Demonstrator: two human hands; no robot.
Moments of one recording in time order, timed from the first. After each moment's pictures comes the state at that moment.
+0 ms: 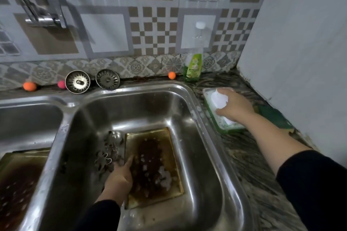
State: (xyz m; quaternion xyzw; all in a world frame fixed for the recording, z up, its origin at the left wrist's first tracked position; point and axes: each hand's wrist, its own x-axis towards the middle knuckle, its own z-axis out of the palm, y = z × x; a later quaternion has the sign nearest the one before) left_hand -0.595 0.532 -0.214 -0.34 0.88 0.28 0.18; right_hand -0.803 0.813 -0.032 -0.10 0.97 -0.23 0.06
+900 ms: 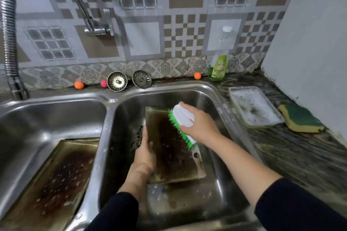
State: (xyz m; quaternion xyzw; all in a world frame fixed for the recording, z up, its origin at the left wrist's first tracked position) left_hand -0.567 0.539 -0.123 -0.33 0.83 0.45 -0.08; right_hand -0.681 0.683 -0.058 -0.26 0.88 -0.38 0.10
